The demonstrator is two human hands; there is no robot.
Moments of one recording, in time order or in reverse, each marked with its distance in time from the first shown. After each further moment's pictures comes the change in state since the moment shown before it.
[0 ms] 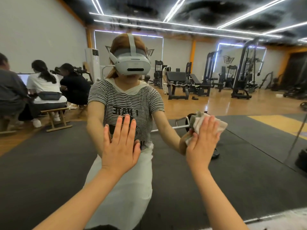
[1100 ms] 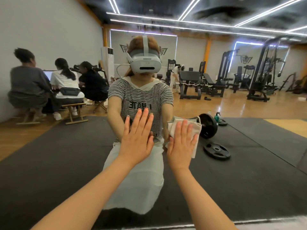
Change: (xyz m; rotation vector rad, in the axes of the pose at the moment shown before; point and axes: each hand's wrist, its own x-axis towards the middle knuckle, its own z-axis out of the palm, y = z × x) left_hand 0.002 -0.007 -0.025 -0.098 -0.155 0.013; right_hand -0.057 -0.067 0.020 -0.006 -0.094 -0.191
